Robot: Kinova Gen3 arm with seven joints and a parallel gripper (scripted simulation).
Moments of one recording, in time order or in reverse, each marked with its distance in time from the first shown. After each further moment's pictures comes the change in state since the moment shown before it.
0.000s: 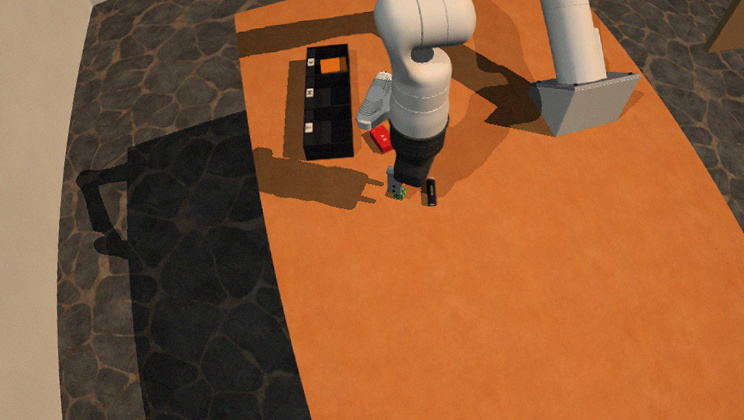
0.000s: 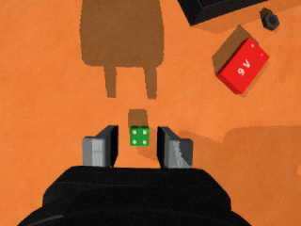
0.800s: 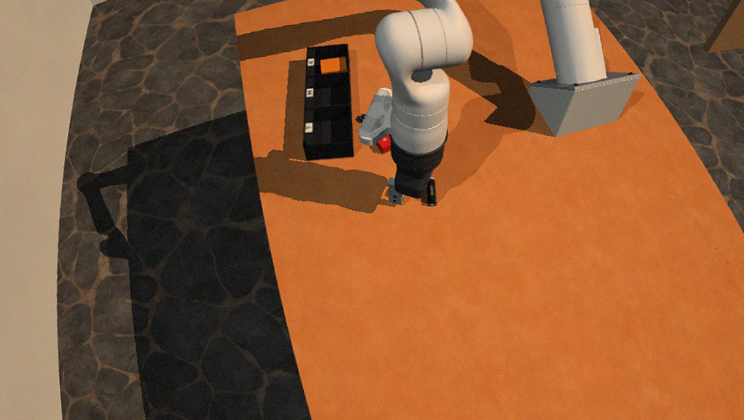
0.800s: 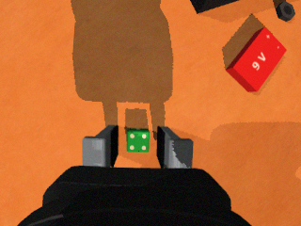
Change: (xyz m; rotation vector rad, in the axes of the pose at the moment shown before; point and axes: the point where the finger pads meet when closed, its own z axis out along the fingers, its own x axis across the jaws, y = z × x) arm 0.001 0.001 0.032 -0.002 0.008 -0.003
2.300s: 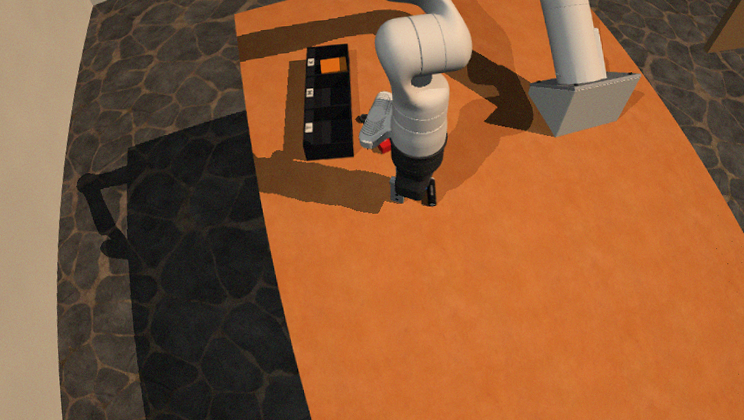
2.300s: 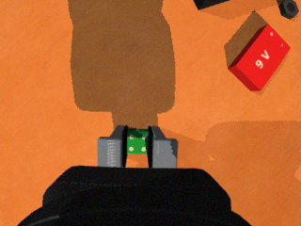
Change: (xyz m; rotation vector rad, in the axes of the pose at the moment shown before) arm 0.001 0.000 0.008 -0.001 0.004 -0.001
